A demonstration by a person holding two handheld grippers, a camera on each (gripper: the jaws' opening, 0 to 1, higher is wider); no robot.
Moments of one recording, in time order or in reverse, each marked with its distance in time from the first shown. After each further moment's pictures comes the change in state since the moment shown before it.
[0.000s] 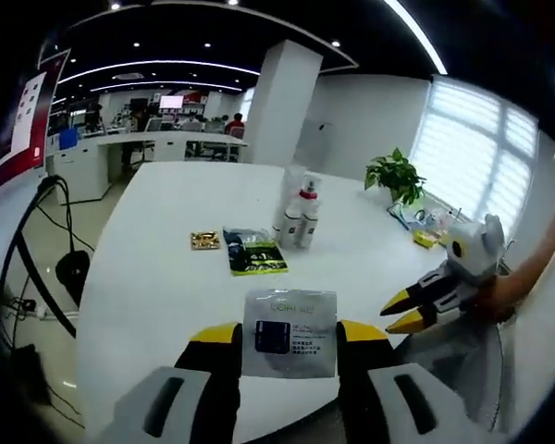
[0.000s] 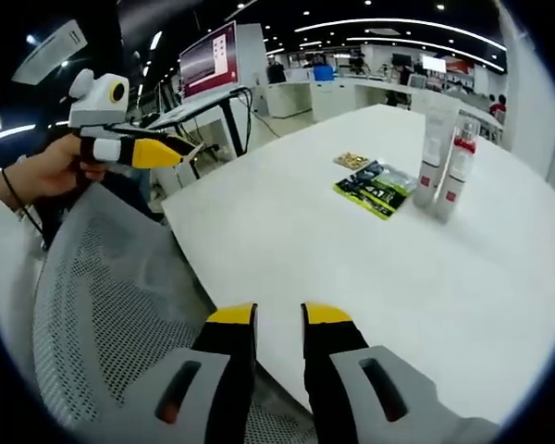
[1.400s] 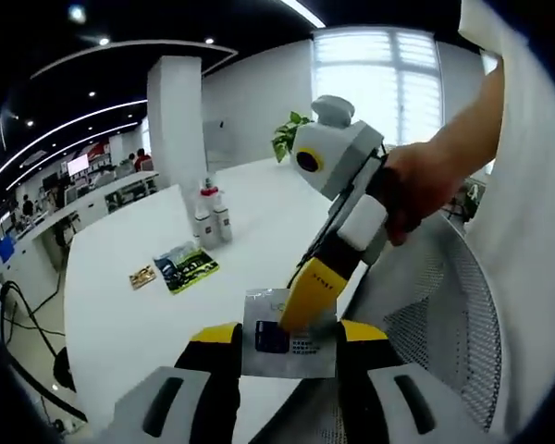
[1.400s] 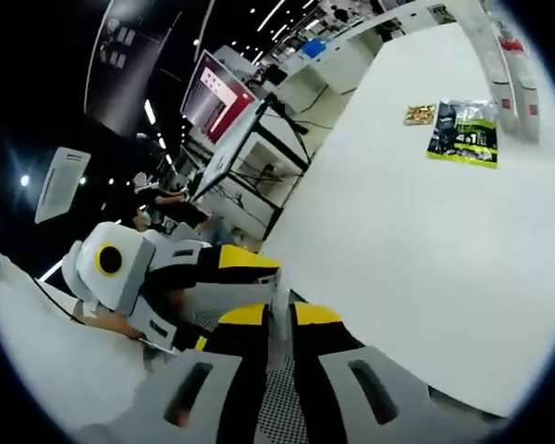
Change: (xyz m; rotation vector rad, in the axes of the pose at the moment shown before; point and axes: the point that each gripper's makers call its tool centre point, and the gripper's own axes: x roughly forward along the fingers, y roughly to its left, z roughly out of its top) left arm -0.008 -0.054 -0.040 0.460 0.050 -0.219; right arm 0.031 0.107 0.071 0.507 -0.019 0.423
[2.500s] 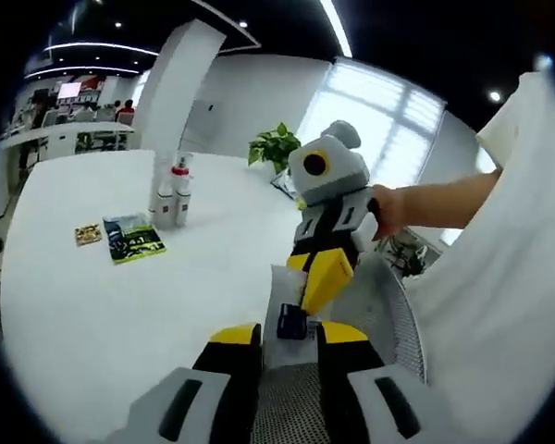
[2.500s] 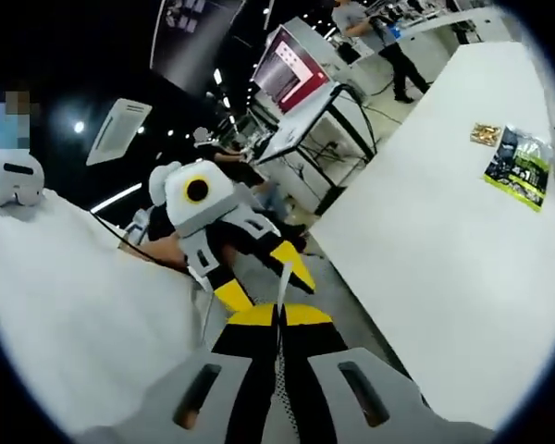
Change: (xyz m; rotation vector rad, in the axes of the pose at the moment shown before) left arm -0.013 -0.030 0.015 -0.313 -0.035 -0.330; right arm -0.035 0.041 -0.011 -0.224 0.155 0.277
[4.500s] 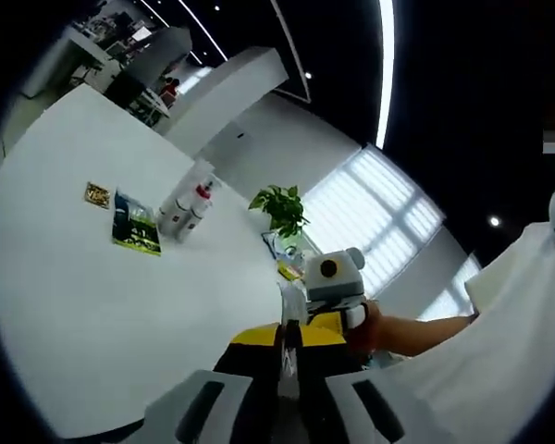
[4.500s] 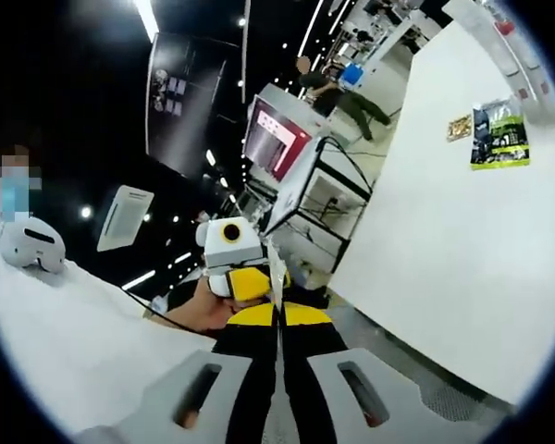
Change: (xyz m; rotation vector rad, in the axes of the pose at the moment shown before) left arm -0.033 0.016 0.046 -0.404 -0.282 -0.152; right arm -0.002 0.003 0.033 0.233 -0.379 0.036
